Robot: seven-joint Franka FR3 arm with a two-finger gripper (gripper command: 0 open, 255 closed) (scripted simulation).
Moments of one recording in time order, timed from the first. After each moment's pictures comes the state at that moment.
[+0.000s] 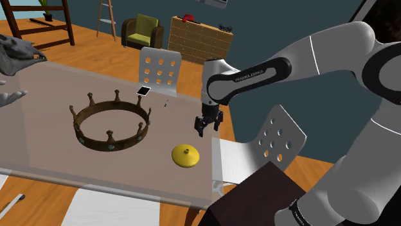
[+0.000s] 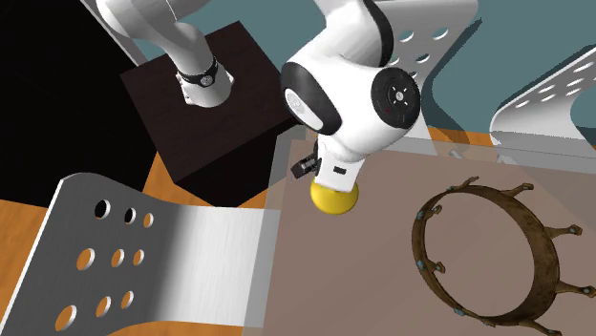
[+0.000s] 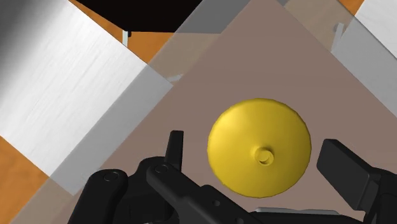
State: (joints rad) arm 0.08 0.16 0.17 -2.15 -0.06 2.06 0.32
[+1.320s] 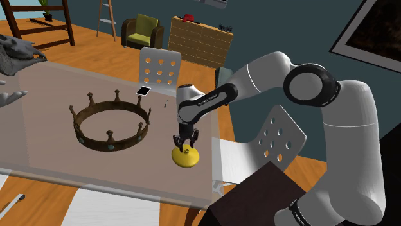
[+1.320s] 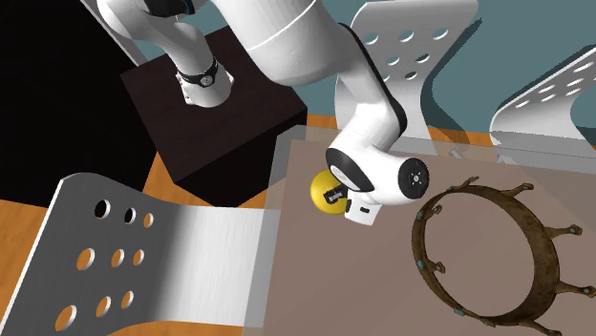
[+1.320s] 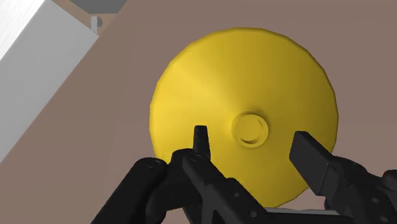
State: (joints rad) arm 0.14 0.66 0.15 -1.82 -0.10 2.18 0.42
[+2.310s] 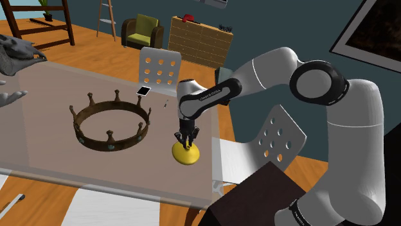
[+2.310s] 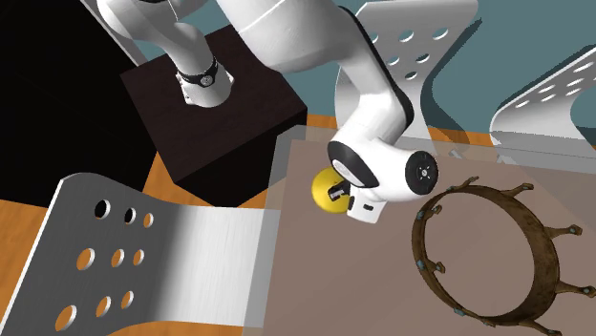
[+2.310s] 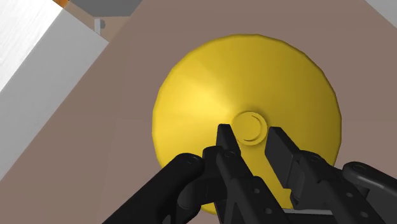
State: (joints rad) arm 0.14 0.61 0.16 -1.82 -0.09 2.13 0.42
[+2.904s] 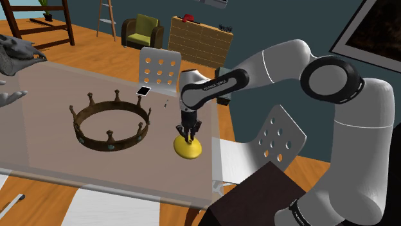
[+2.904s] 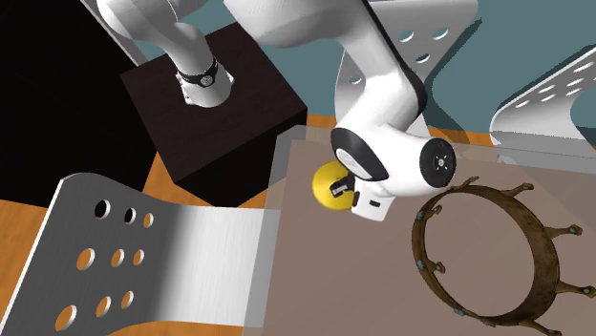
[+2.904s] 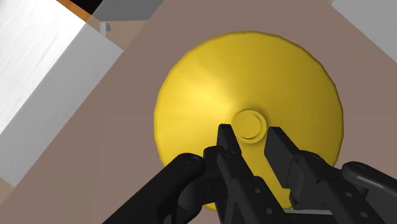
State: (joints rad) arm 0.13 0.53 0.17 -1.82 -0.07 2.05 0.41
